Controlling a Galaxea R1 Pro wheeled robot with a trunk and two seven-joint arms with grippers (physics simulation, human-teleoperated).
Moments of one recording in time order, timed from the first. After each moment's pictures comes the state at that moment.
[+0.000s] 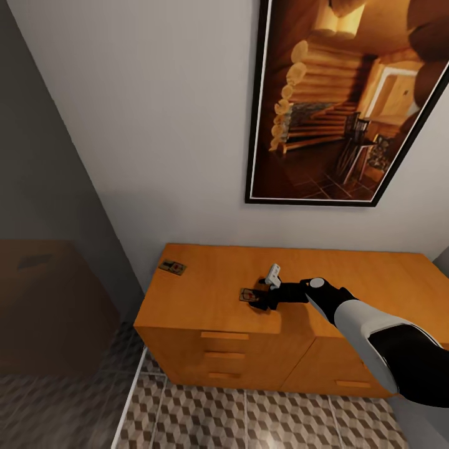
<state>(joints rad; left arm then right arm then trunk) -0.22 0.04 -0.30 0.07 0.30 -0.44 0.15 -1.16 -0.07 0.34 -0.09 0.18 -0.27 0.87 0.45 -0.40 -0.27</state>
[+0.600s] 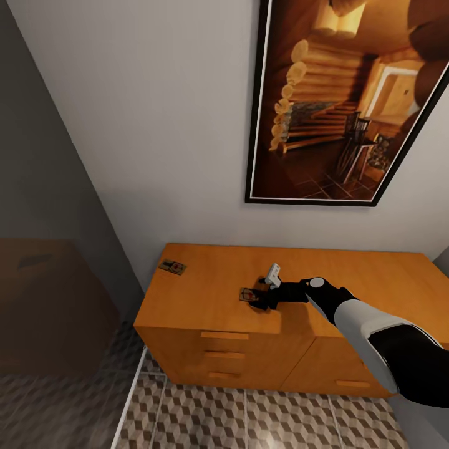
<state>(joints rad) -0.22 0.04 -0.30 0.07 0.30 -0.44 0.15 -1.16 -0.07 0.34 -0.09 0.18 -0.27 0.87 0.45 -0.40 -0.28</state>
